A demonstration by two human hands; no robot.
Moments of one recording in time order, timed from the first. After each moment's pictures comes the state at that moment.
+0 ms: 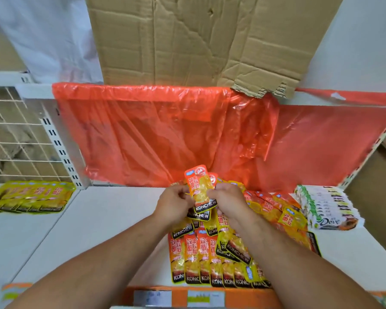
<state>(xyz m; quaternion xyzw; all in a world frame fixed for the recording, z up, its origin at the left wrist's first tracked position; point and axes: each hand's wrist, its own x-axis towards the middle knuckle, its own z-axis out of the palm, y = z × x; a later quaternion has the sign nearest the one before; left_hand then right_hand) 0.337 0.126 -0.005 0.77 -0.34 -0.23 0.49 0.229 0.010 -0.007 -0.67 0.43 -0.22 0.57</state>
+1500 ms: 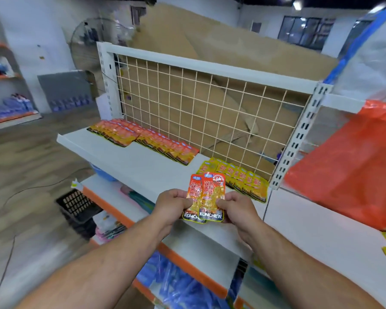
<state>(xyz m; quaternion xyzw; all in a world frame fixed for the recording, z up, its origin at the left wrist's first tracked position) 0.623 0.610 -0.030 0.69 0.01 -0.19 0.69 0.557 0.444 -0.018 -0.73 0.27 -0.06 0.63</state>
